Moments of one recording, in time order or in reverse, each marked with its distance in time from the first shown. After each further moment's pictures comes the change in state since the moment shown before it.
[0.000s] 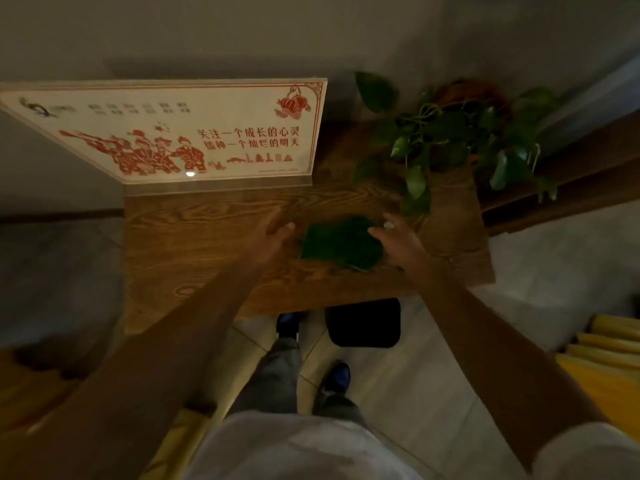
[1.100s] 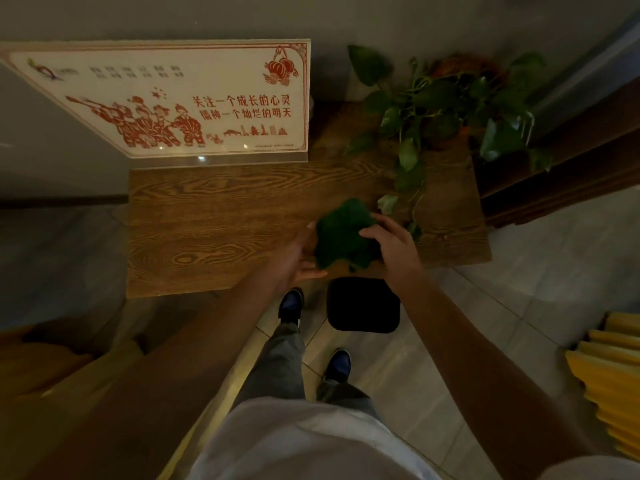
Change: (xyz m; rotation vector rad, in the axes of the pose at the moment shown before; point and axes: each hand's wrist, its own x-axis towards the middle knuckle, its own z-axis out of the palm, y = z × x) left_hand -0.074 -0.018 0.077 -0.382 -0.171 -0.253; right_hand -0.120 0.021 0.012 0.662 -0.084 -0.113
